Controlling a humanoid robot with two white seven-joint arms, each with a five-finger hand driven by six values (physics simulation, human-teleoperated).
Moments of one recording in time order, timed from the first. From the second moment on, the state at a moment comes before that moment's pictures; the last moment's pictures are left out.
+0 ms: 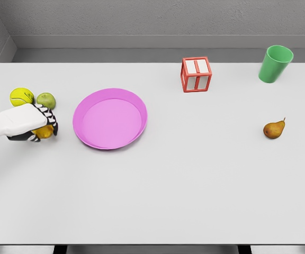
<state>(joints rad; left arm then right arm) -0.33 0.87 -0.35 -1.46 -0.57 -0.61 -0.42 0.01 0.00 -0.24 0.07 0.36 -0.13 -0.20</state>
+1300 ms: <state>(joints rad) -0.42 0.74 -0.35 -1.56 -0.56 -0.61 -0.51 0.01 0.00 -0.24 0.07 0.36 -0.13 -0.20</state>
